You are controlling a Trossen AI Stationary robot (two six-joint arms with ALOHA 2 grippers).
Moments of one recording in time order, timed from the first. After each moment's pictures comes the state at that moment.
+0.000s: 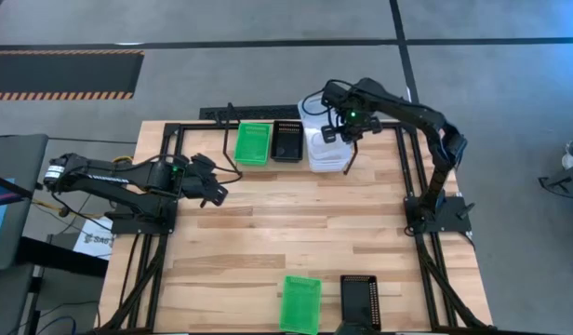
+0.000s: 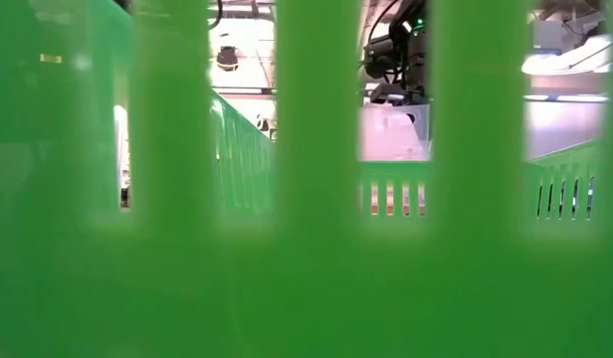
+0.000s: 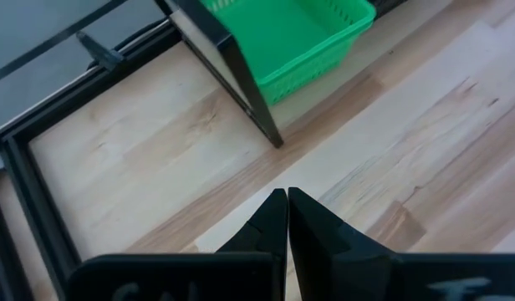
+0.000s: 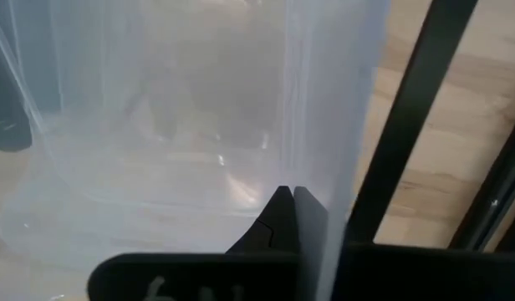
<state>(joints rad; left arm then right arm) -0.07 1.03 0.89 -1.04 -0.61 -0.86 -0.64 1.81 1.71 -1.44 0.01 0.72</state>
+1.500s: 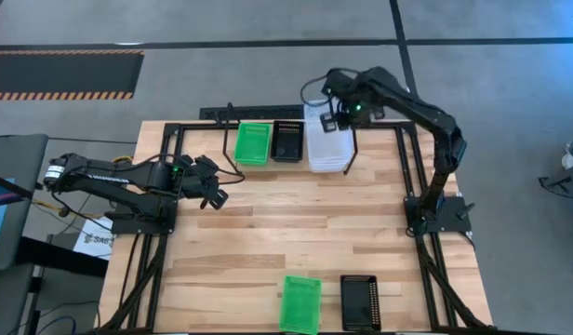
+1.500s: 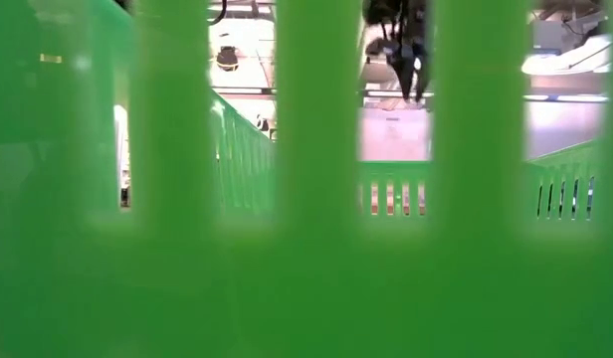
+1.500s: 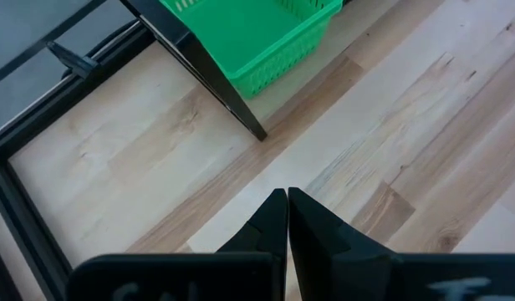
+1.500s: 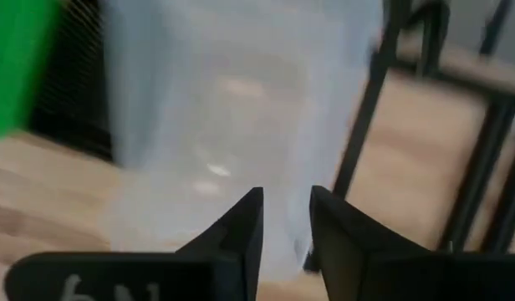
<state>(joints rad) -0.07 1.03 0.89 -1.02 -0.55 -0.76 -0.55 1.80 2.03 -1.57 0.17 0.72</state>
